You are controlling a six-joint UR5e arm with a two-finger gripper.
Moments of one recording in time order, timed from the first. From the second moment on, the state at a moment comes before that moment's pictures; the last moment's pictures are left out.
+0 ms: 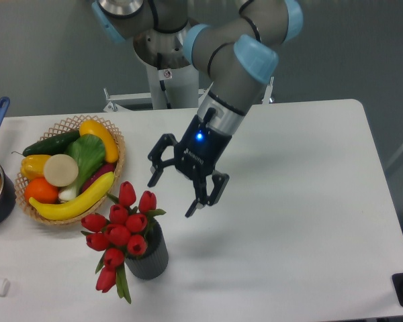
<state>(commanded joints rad) 2.51 -1.81 -1.81 -0.72 0.76 1.14</state>
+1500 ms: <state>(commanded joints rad) 2.43 -1.94 -1.72 -0.72 0.75 1.13</state>
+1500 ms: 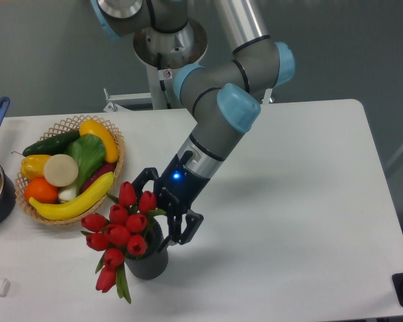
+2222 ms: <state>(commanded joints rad) 2.43 -1.95 -1.71 -0.71 0.72 1.12</state>
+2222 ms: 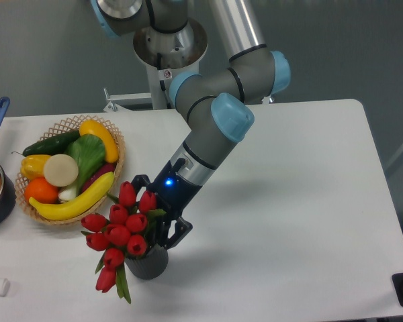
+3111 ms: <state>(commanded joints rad) 2.44 -1.93 -1.71 -0.72 0.70 1.09</state>
